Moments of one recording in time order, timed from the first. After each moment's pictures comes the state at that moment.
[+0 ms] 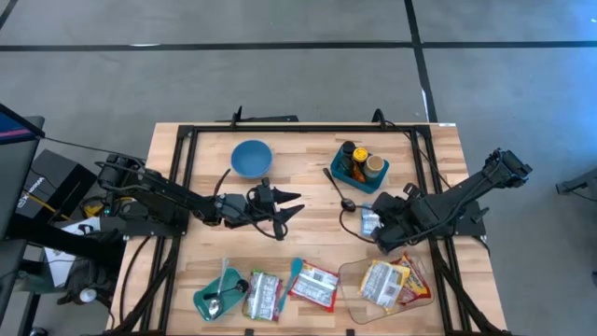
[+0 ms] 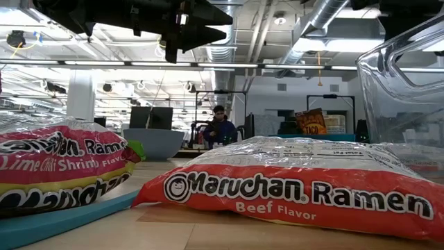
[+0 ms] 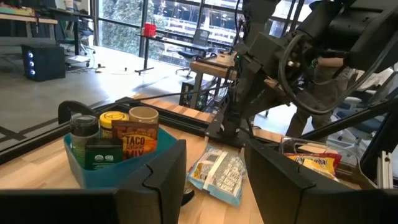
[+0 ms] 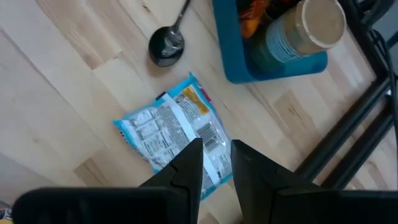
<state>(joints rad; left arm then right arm) -0.22 1.52 0.65 0.88 -0.51 -0.19 0.50 1.39 1.18 -1.47 0.50 1.14</state>
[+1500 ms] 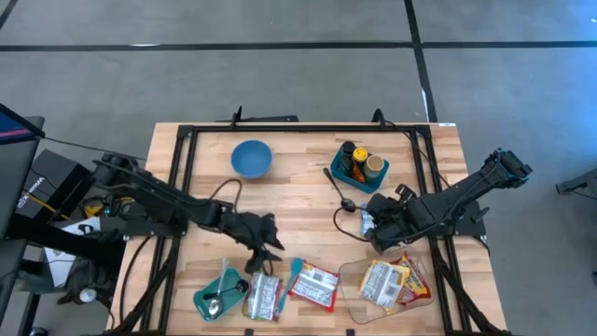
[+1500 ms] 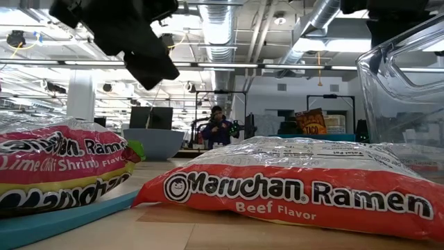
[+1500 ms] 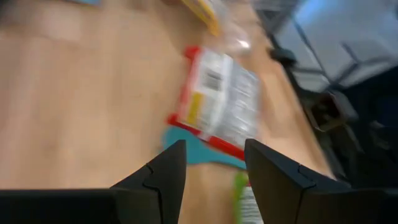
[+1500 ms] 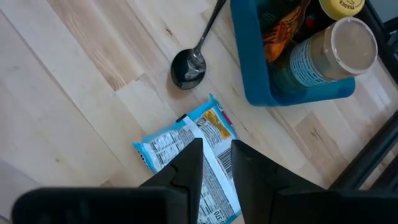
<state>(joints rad) -0.31 1.47 0.74 0.12 0.08 -0.29 0.47 1.39 1.14 -1.31 0.53 1.06</state>
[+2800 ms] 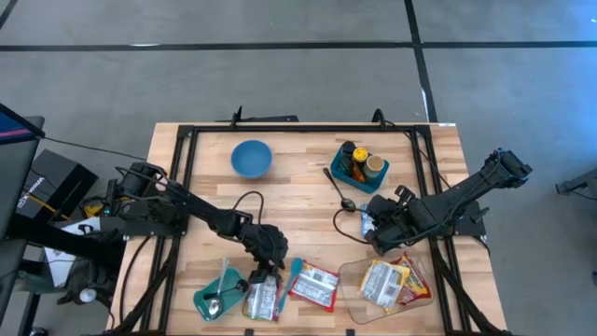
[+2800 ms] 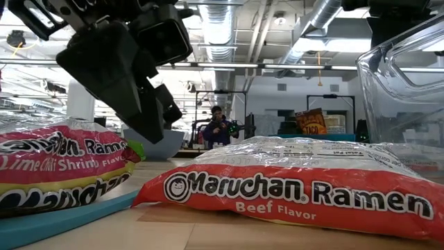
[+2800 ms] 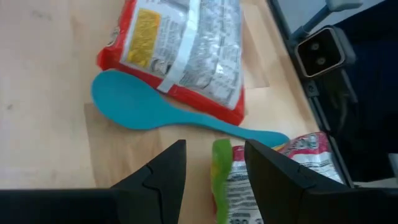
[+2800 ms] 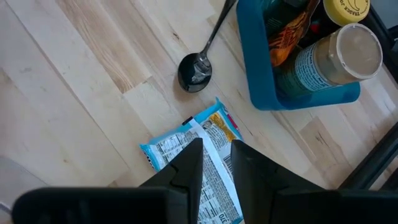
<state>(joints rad) -0.31 1.74 0.81 0.18 0.33 -0.30 0.49 1.39 1.14 -1.30 0.54 1.06</state>
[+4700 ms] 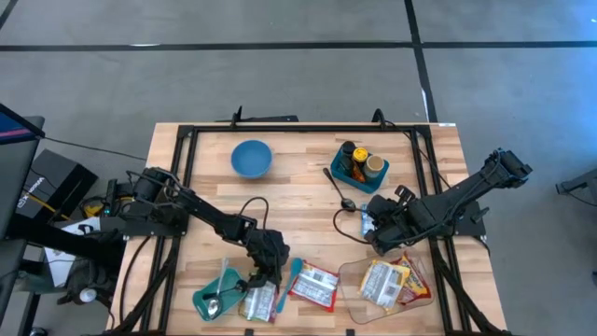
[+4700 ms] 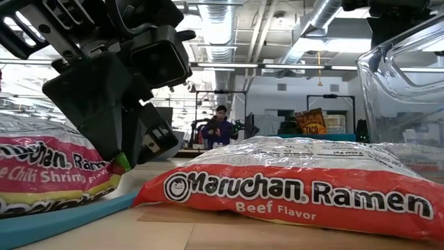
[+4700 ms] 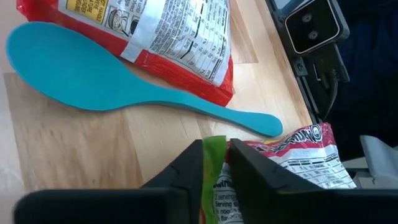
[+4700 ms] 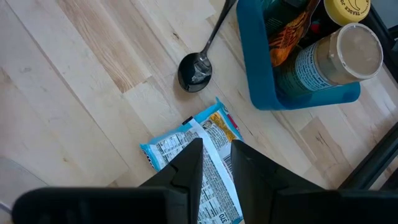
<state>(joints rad) -0.32 1.85 0.81 0.26 0.44 -0.32 0.49 1.39 1.14 -1.30 0.54 1.06</state>
